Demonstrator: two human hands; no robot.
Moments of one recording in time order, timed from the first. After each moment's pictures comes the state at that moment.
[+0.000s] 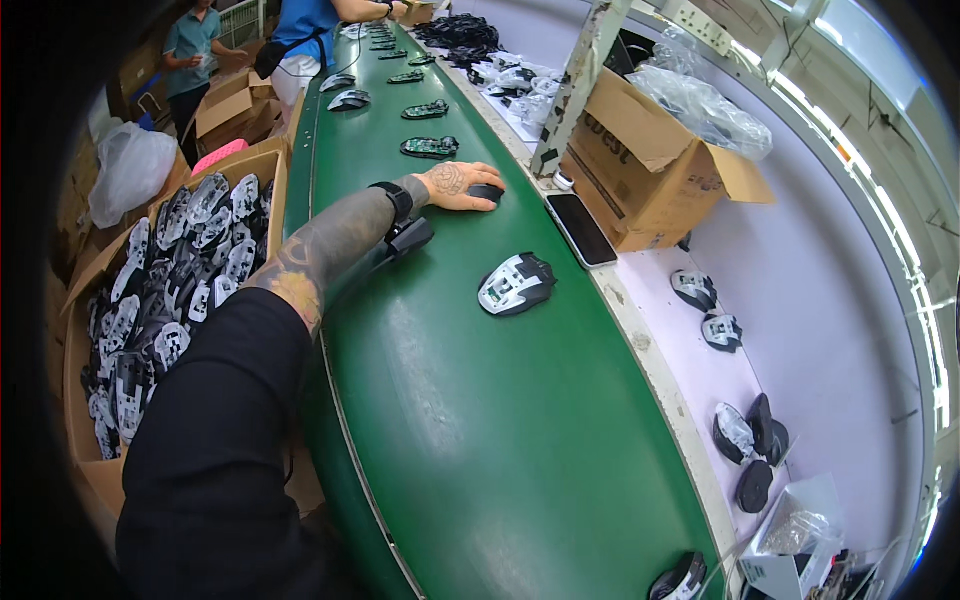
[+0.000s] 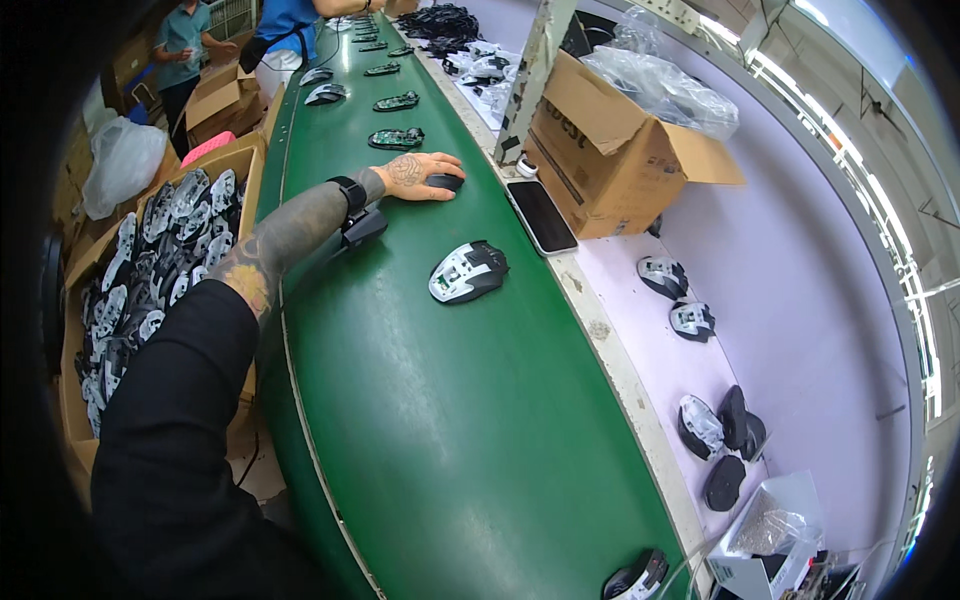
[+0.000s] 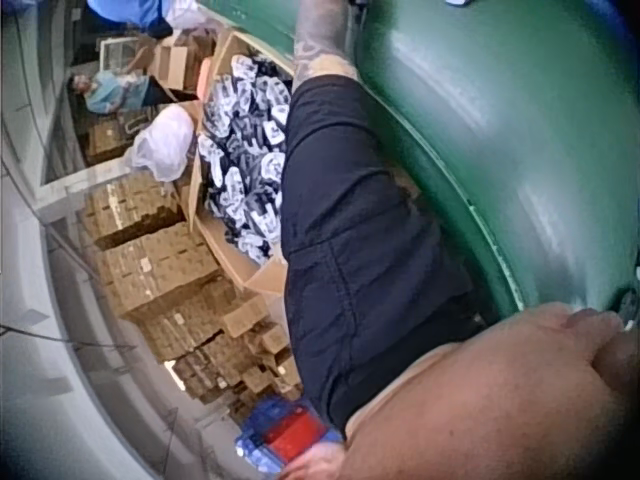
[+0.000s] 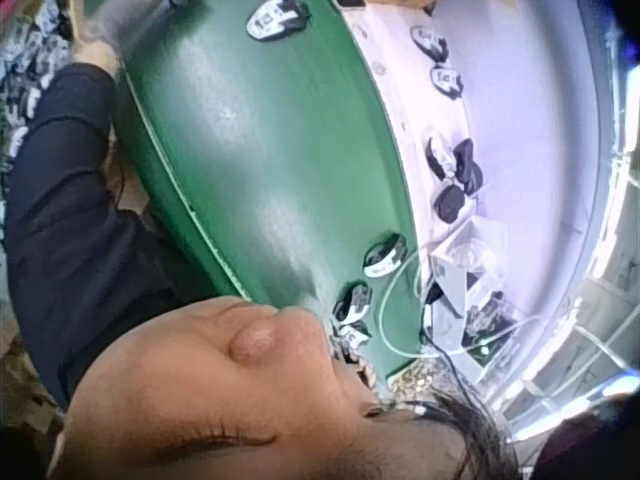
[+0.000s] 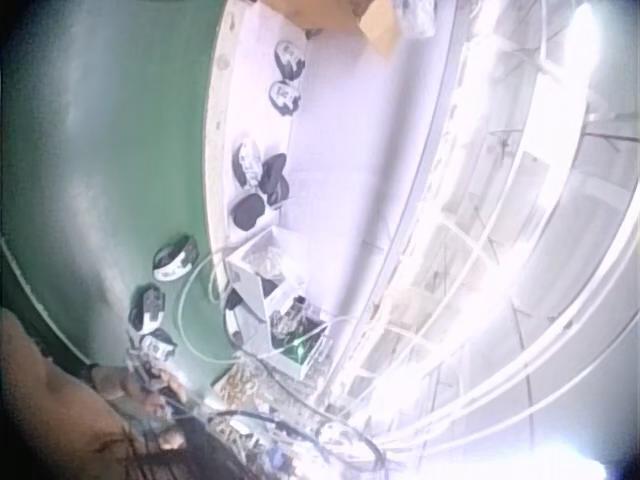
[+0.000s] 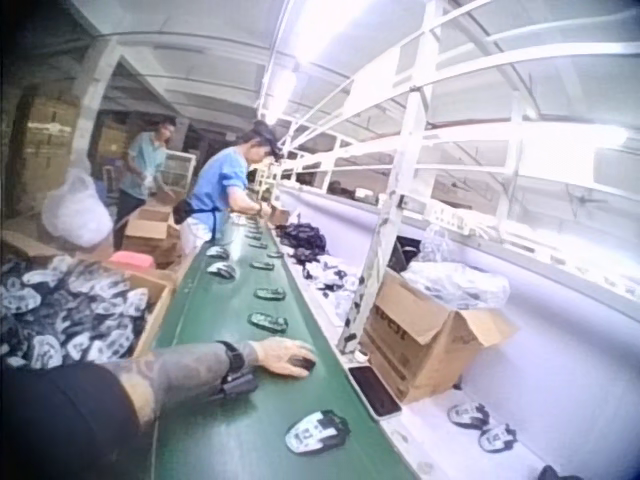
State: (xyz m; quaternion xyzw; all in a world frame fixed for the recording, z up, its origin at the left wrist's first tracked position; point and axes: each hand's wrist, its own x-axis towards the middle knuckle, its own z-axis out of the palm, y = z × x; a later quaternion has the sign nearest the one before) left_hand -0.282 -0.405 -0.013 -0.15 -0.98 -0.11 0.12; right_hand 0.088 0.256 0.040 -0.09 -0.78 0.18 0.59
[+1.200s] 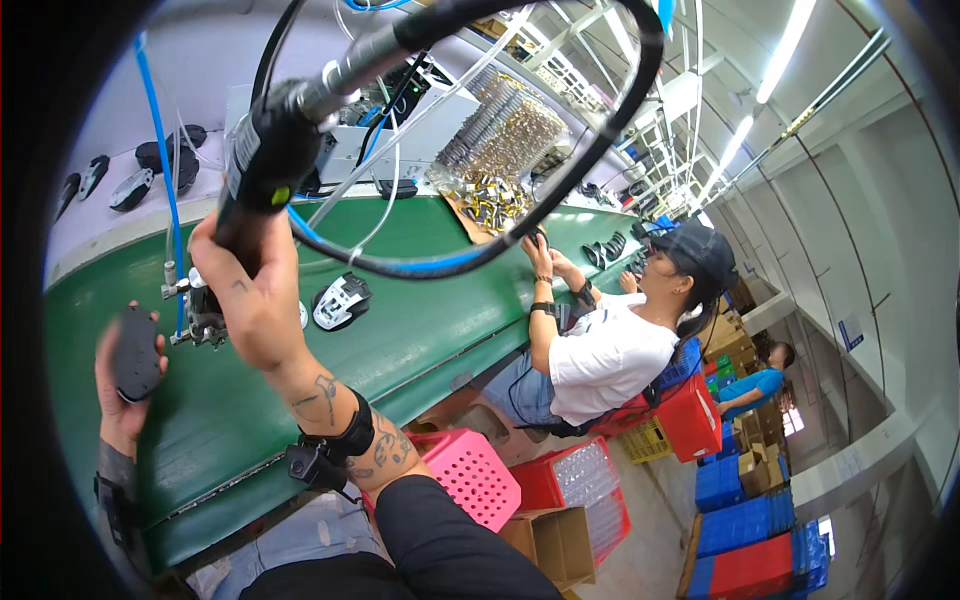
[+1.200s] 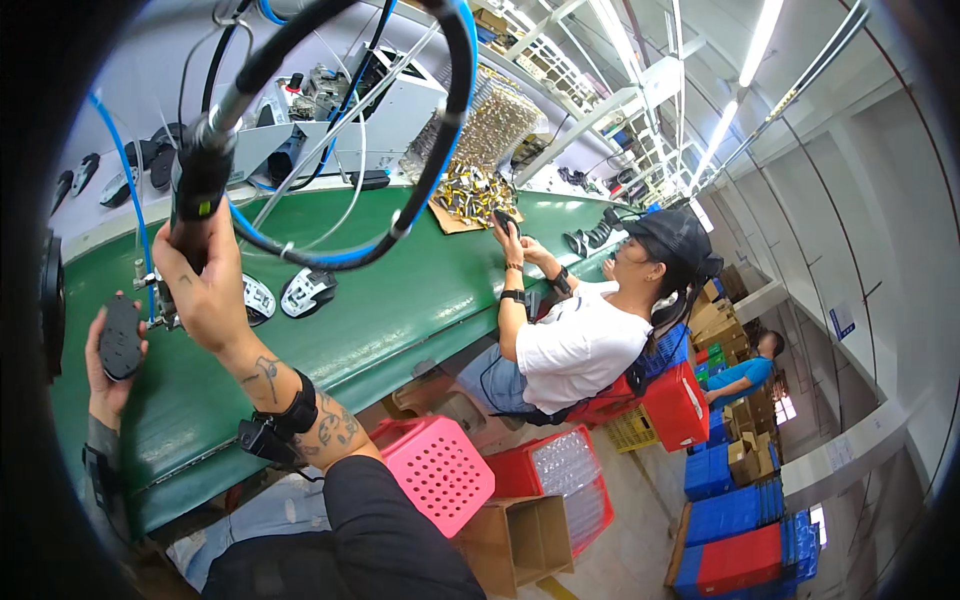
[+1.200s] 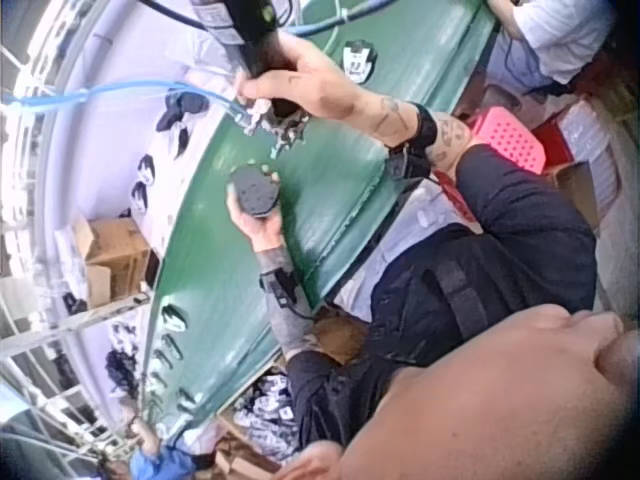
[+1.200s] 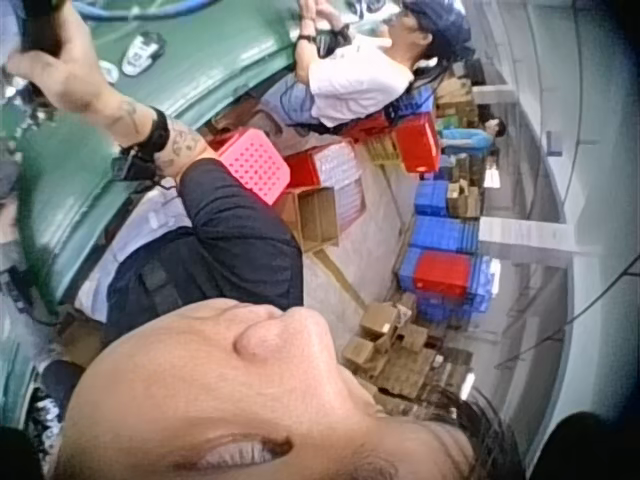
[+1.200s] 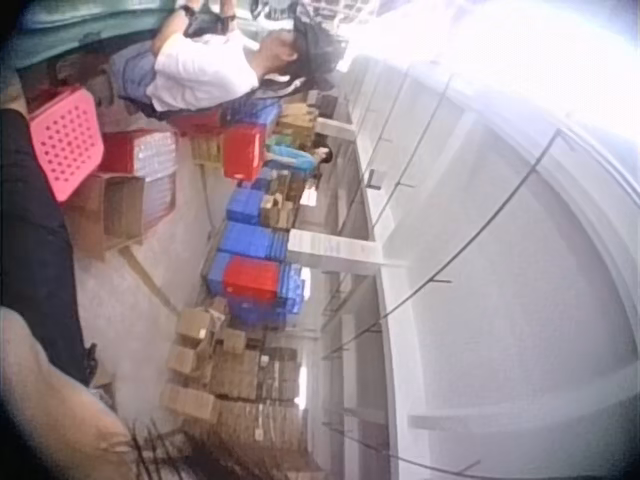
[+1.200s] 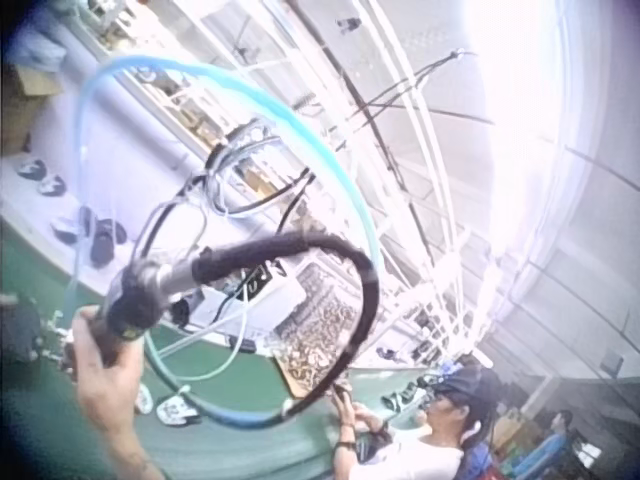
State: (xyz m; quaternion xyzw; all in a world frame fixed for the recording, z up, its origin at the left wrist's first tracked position) left_hand -0.006 0.036 0.003 -0.07 -0.34 -0.87 -0.35; right_hand 0.118 0.215 0.145 0.09 -0.58 0.74 0.32
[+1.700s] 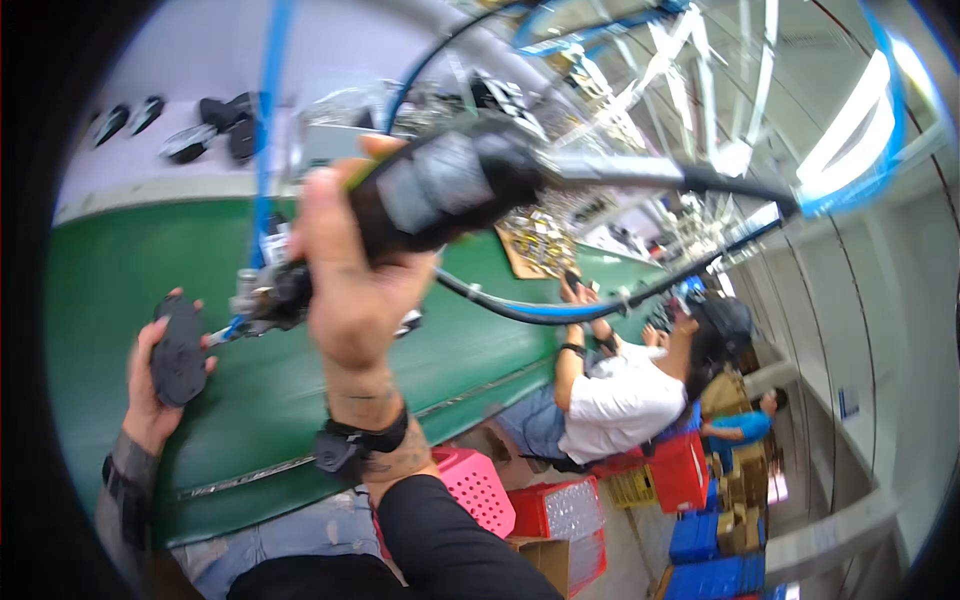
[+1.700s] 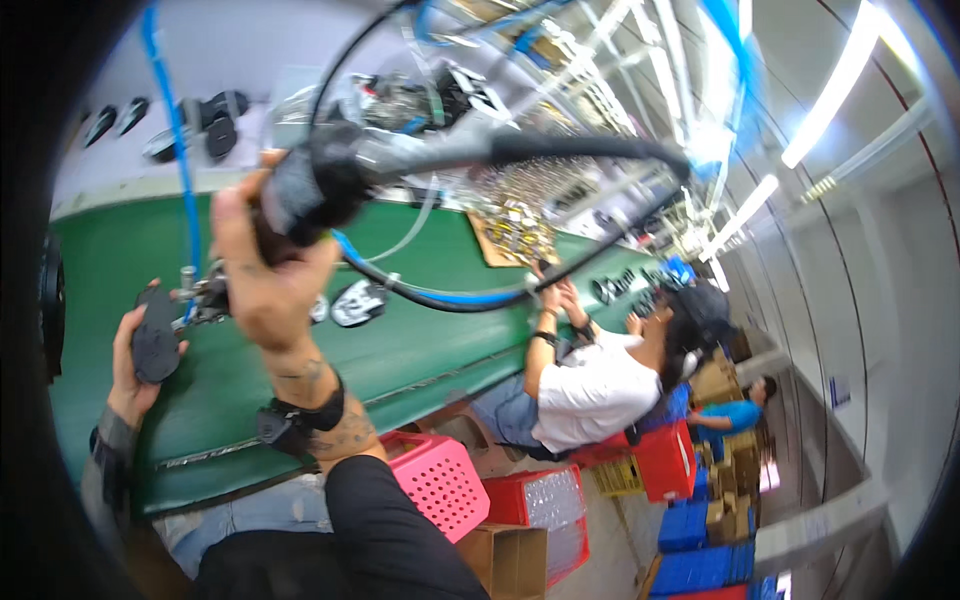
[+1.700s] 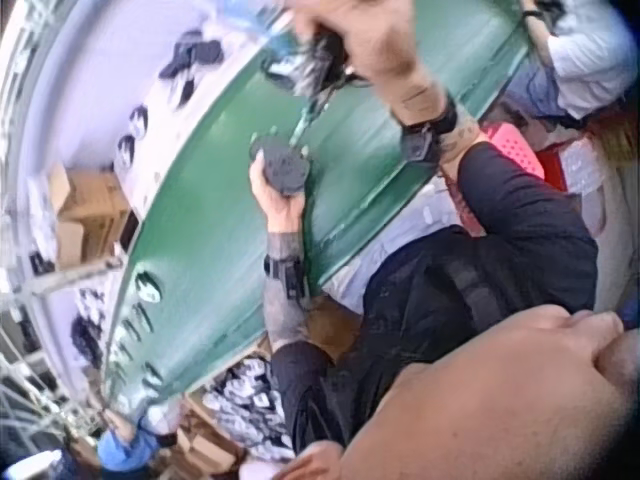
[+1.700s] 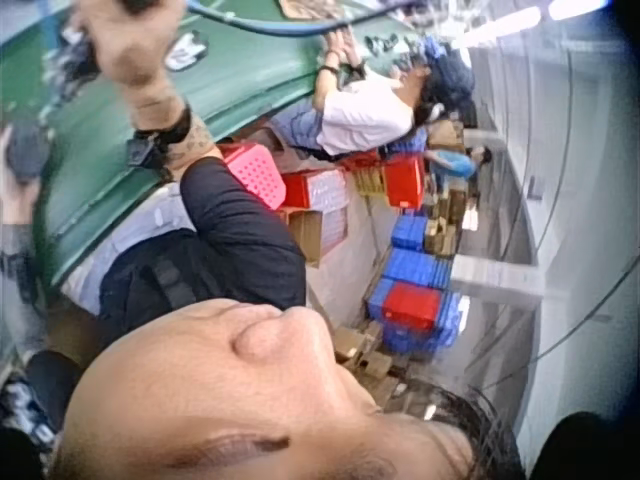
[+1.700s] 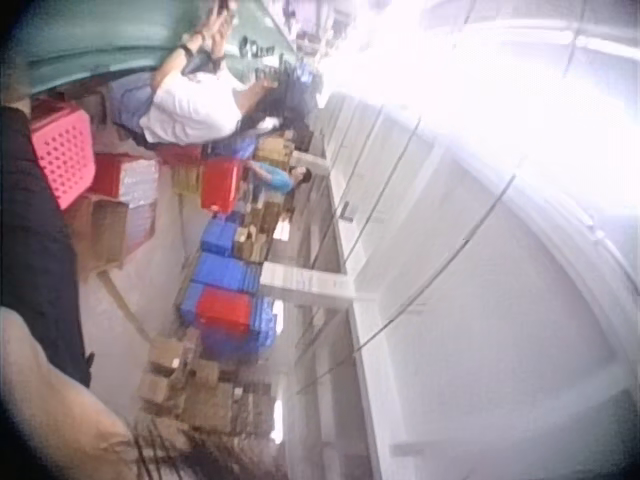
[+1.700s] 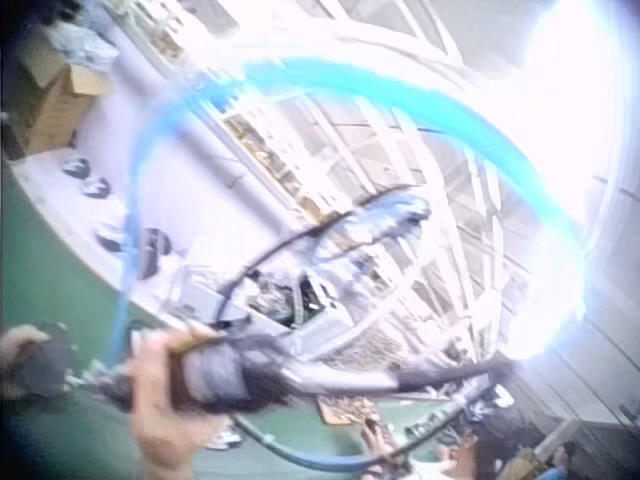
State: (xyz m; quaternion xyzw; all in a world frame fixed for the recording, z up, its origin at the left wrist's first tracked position) left_hand 0.023 0.028 0.020 -0.01 -0.33 -0.88 -0.35; right_hand 0.093 0.194 0.172 0.14 -0.55 0.69 0.45
